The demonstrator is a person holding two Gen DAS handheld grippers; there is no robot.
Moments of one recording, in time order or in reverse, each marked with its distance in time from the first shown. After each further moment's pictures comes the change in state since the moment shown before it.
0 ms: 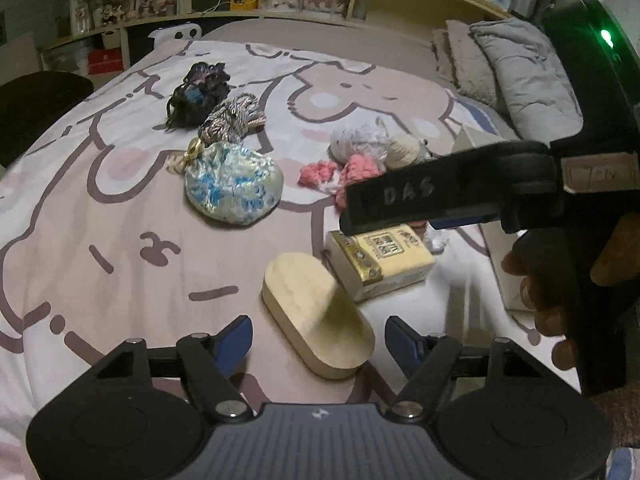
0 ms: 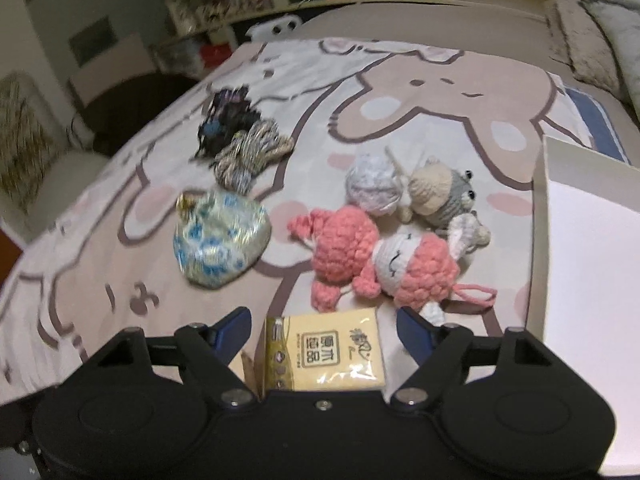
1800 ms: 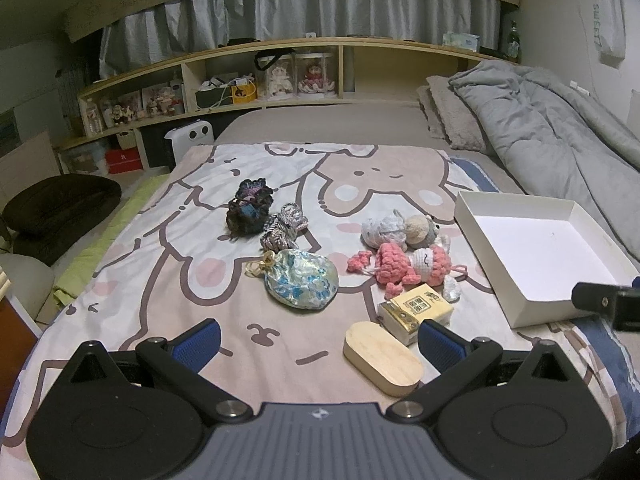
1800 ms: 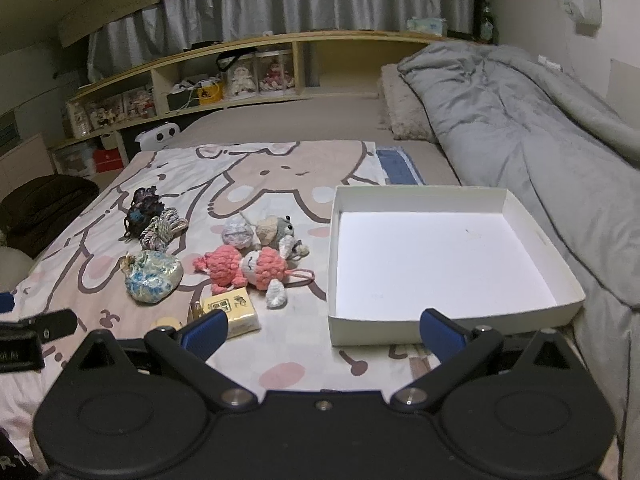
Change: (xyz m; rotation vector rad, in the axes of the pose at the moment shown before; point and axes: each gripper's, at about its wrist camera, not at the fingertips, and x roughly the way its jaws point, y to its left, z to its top) left arm -0.105 0.029 0.003 0.173 -0.227 0.070; right arm -0.161 0.010 -0.110 0.262 -0.333 -0.350
